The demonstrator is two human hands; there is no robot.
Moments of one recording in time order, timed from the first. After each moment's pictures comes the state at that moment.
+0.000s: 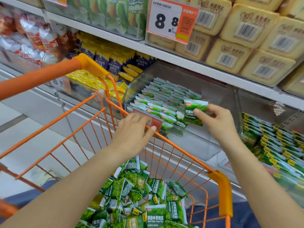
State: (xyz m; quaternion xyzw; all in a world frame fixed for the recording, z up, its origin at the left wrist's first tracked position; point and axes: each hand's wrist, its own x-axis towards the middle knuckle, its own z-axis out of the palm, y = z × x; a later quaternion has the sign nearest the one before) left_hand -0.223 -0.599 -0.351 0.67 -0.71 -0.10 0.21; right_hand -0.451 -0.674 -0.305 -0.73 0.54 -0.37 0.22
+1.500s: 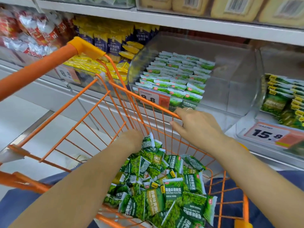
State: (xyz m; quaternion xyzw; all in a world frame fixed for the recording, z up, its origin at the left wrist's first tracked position) left_hand -0.211 -0.599 -0.425 0.69 -0.66 -0.19 -0.23; right_hand -0.408 -0.622 -0.355 -0.88 0.47 -0.06 0.01
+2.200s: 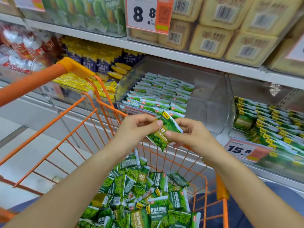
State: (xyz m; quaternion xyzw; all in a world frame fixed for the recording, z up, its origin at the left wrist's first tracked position) left_hand -0.247 -0.583 -0.328 0.51 -0.51 -0.48 0.49; right_hand -0.428 -0.612 -0.321 -0.65 0.43 -0.31 0.54
